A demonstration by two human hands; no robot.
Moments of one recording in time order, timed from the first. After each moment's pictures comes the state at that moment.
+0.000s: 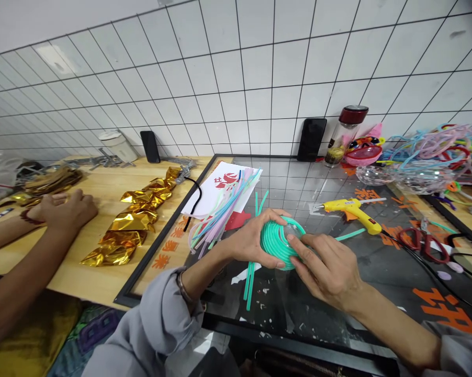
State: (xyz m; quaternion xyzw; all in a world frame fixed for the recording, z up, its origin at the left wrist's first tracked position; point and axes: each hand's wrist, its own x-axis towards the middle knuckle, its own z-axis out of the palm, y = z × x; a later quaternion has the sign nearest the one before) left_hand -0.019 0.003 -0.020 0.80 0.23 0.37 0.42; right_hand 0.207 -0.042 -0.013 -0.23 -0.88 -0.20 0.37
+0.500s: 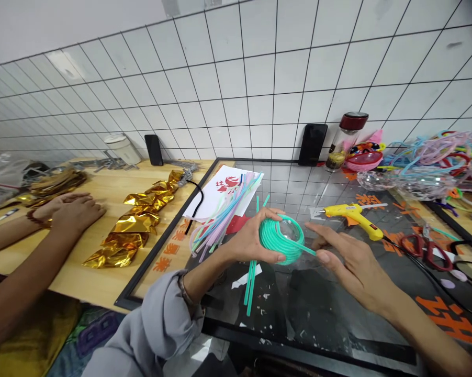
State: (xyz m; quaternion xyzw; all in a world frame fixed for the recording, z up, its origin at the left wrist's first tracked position) left_hand -0.018 0.002 -0.020 0.73 0.32 0.41 0.44; right_hand 0.238 -0.035 0.010 -0.39 -0.86 0.10 0.31
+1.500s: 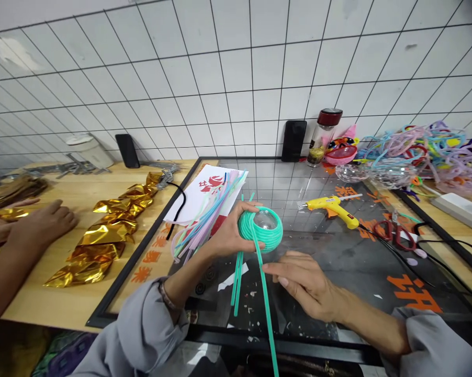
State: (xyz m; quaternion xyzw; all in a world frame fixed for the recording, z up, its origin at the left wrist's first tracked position) left_hand -0.025 0.010 -0.019 0.72 0.35 0.42 0.42; right_hand 0.204 -0.054 -0.029 -0.15 -0.88 0.18 0.42
